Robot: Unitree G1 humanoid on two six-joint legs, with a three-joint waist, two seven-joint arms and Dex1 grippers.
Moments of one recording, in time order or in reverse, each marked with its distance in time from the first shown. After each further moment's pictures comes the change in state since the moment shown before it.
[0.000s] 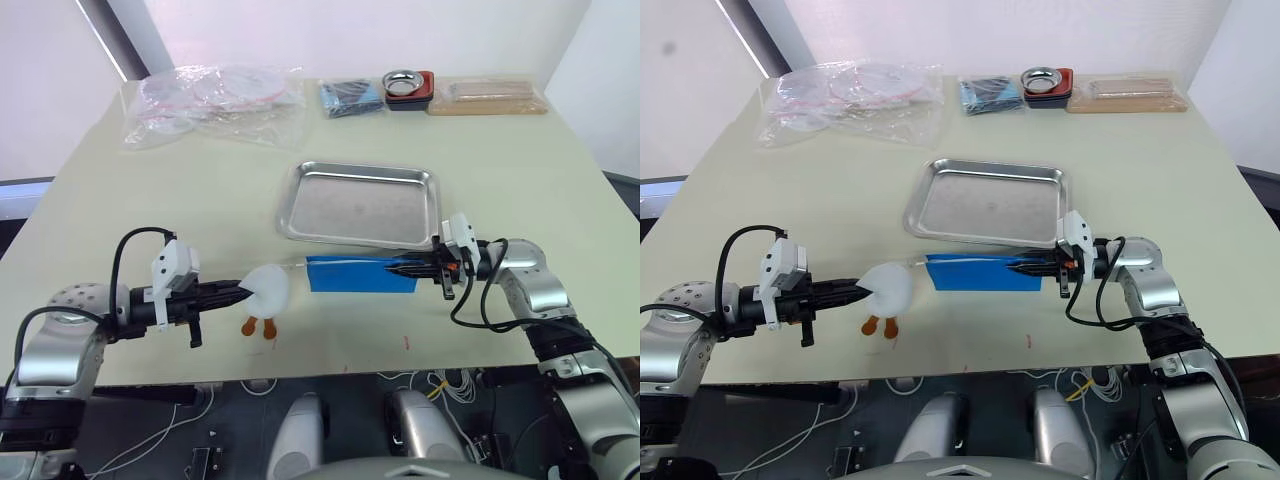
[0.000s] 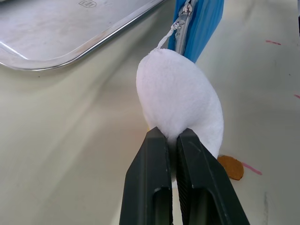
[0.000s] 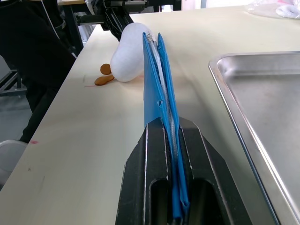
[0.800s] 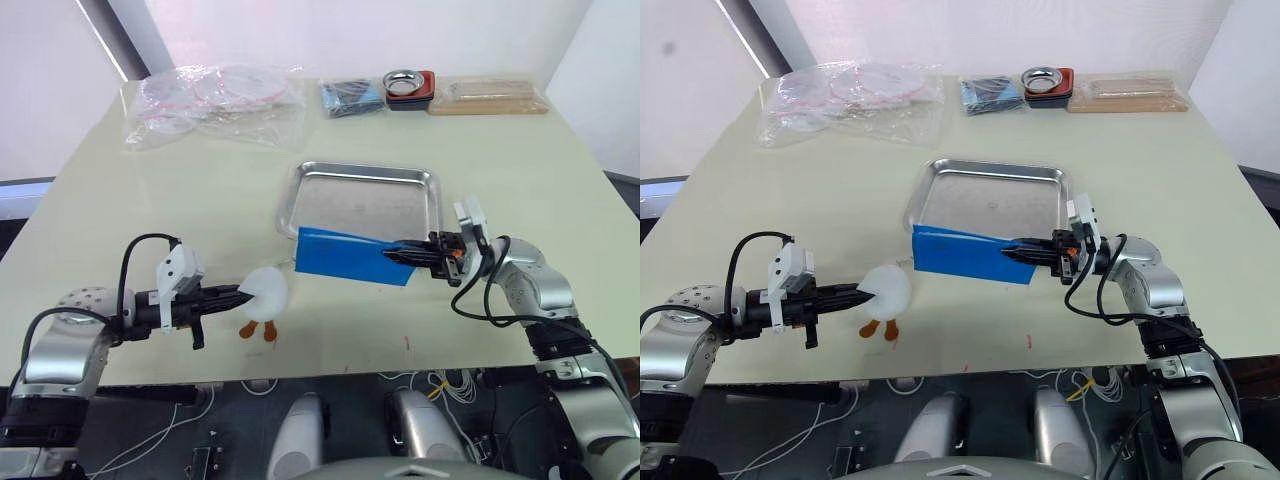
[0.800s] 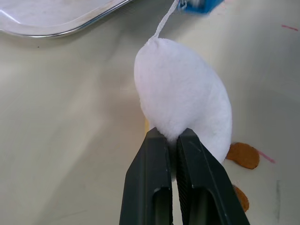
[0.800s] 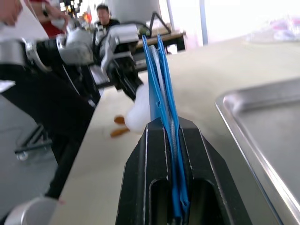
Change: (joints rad) left arm -0.010 0.007 -0.050 0.056 0.027 0.007 0.028; right arm 0.008 0.037 -0.079 -0.100 0.202 0.268 -0.027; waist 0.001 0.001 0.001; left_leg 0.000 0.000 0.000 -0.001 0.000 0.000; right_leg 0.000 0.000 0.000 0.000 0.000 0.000
